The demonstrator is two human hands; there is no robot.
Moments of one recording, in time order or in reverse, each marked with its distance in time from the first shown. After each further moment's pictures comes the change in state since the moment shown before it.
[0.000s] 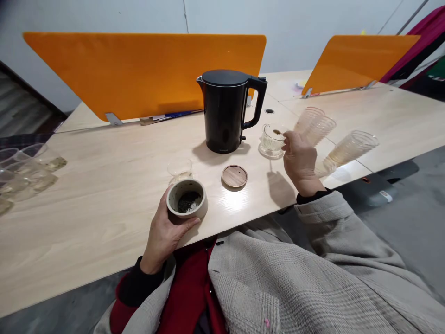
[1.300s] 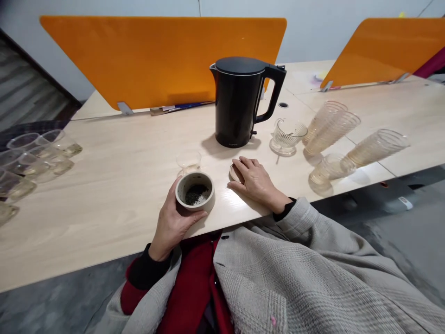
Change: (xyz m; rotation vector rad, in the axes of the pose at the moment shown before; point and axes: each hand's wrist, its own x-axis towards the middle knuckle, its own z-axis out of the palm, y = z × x) left_hand 0.000 0.006 -0.001 0.020 0.002 0.014; right_hand -0.072 -0.081 0.053 0.219 -0.538 -0.511
